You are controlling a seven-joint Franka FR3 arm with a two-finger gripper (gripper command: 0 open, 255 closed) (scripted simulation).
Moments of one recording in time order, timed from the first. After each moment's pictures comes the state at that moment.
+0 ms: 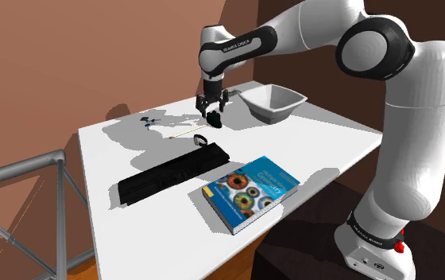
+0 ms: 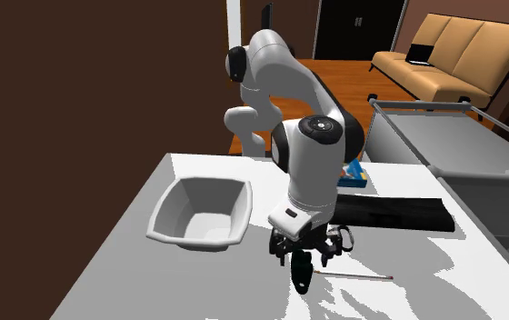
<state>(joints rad) -0.06 0.32 0.09 -1.63 -0.01 2.00 0.22</state>
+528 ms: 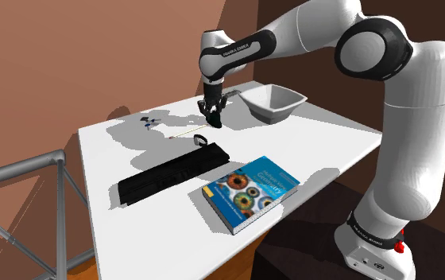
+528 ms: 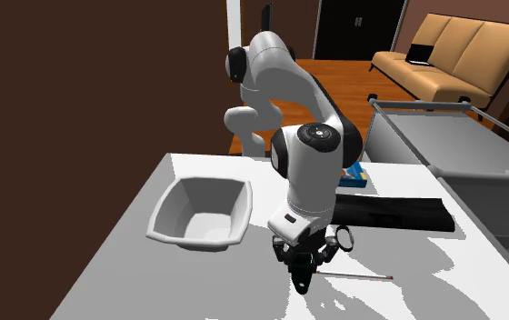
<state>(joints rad) -0.06 0.33 0.09 -1.65 -0.01 2.03 0.22</state>
